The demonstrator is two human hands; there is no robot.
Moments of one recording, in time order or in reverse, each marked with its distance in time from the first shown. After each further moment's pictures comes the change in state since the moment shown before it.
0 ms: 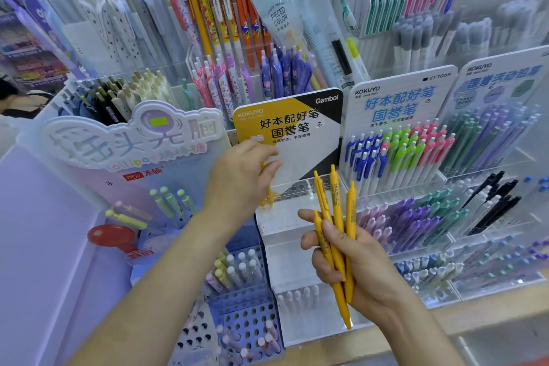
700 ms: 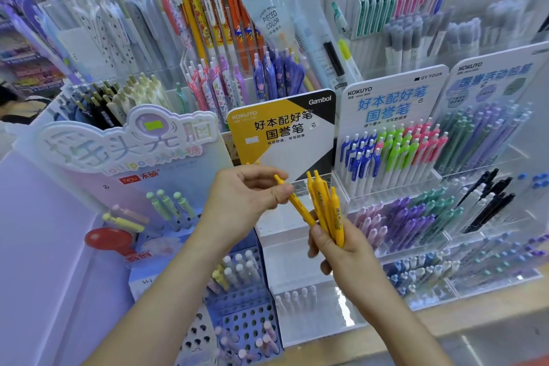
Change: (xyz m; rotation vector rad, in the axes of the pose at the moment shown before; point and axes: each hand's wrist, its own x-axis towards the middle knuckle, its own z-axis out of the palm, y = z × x) left_hand -0.017 0.043 -0.028 -0.894 -0.218 -0.644; right_hand 0.002 0.010 -0.004 -0.634 0.218 -0.271
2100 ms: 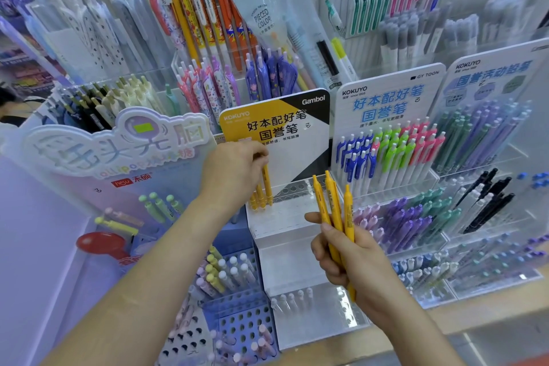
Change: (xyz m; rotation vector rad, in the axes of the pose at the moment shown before) left_hand 0.066 -0.017 -0.007 0.993 0.165 0.382; right_hand 0.002 -0.001 -0.019 0.334 -0.089 0.214
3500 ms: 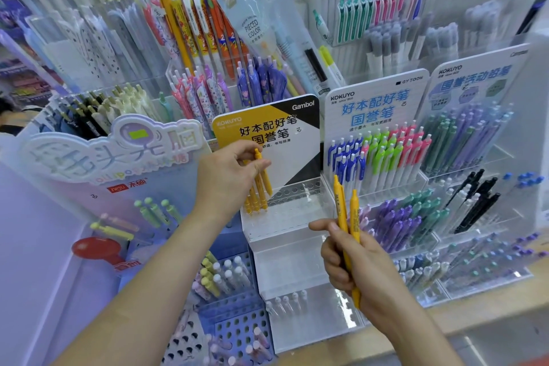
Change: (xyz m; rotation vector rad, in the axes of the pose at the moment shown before) left_hand -0.011 0.010 0.003 -0.523 0.149 -0.147; right_hand -0.008 -0.001 -0.015 0.087 0.037 0.057
